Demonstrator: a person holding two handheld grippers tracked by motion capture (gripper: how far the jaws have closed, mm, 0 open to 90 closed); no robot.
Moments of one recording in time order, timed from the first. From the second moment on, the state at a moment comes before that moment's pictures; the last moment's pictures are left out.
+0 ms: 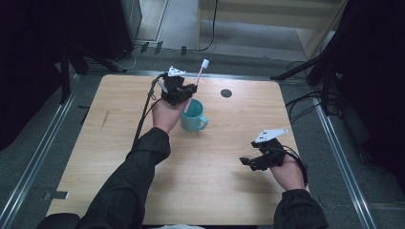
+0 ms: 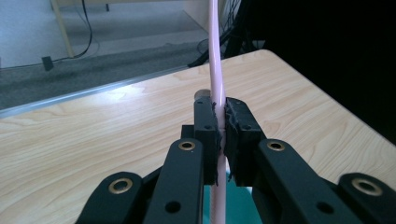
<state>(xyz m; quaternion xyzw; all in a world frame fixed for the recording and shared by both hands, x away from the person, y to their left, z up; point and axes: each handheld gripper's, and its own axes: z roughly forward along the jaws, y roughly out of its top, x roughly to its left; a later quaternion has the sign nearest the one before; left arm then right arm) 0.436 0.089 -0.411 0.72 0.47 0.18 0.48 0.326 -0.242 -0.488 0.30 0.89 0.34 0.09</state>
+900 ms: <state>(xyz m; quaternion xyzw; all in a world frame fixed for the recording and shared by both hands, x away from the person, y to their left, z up) 0.439 0.089 -0.456 0.73 0.49 0.16 0.45 0.327 -0.241 -0.488 0.30 0.89 0.33 0.09</state>
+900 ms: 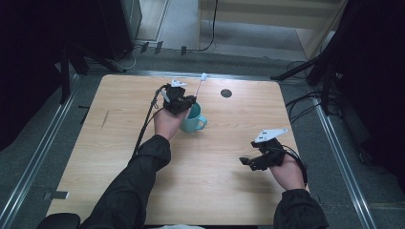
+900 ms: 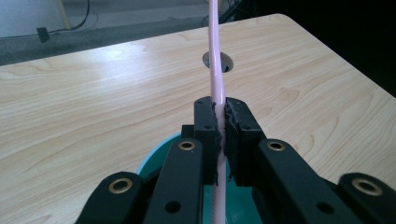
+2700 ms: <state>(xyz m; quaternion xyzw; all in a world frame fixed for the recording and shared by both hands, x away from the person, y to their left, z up) 0.432 0.108 -0.432 0.79 0.47 0.10 0.38 0.326 -0.240 -0.487 0.30 0.89 0.33 0.09</state>
